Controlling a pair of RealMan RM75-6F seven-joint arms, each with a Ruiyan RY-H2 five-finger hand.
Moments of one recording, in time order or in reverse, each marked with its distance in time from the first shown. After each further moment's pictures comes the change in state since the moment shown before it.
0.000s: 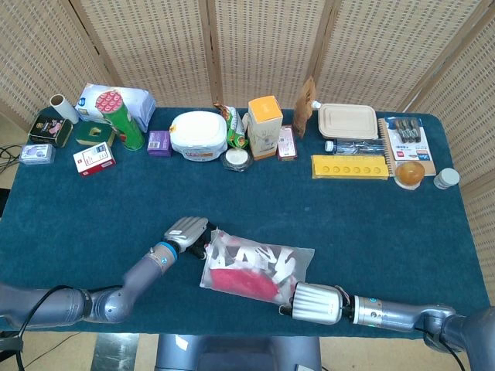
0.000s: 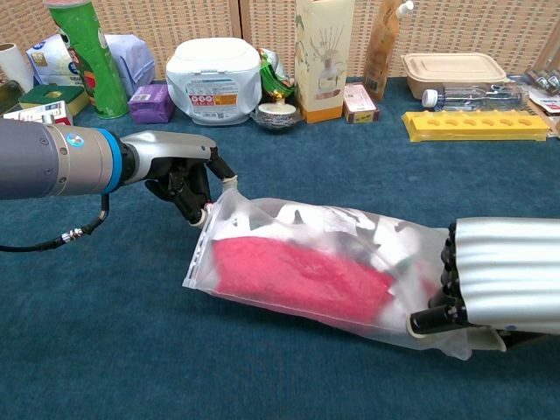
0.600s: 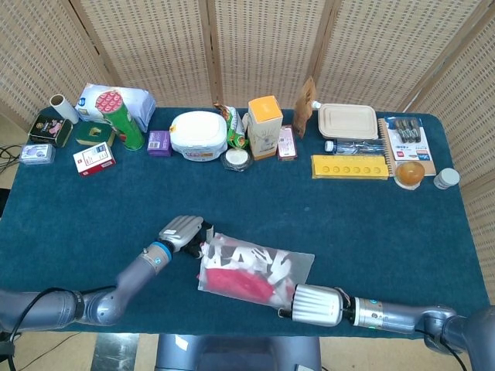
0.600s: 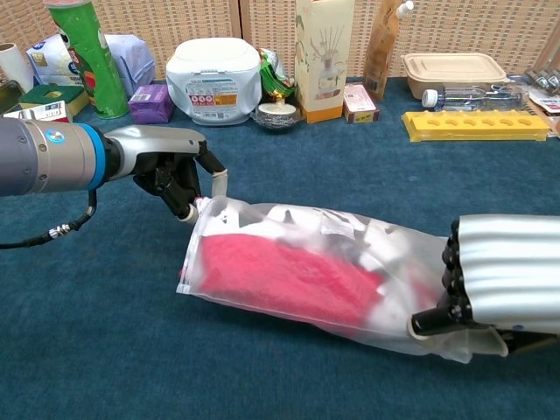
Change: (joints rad) left arm 0.039 0.038 0.006 -0.021 0.076 0.015 -0.032; right arm 0.002 0.017 -0.007 -0.031 0.014 0.016 0.028
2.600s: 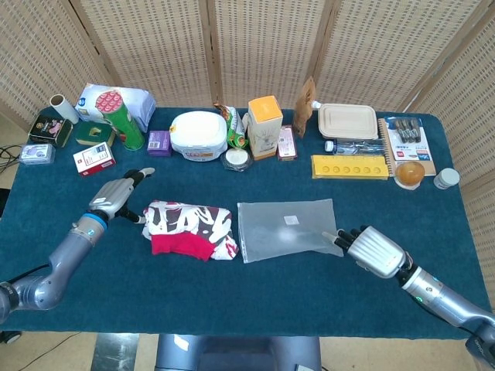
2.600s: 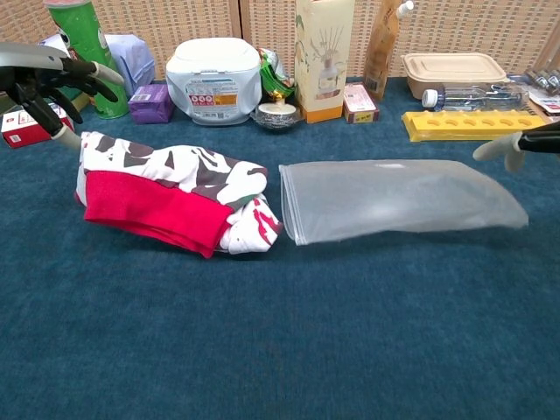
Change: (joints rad) left arm 0.199 0.253 -0.070 0.113 0.223 -0.046 -0.259; right arm -0.152 0.221 0.120 -0.030 0.328 -0.091 0.007
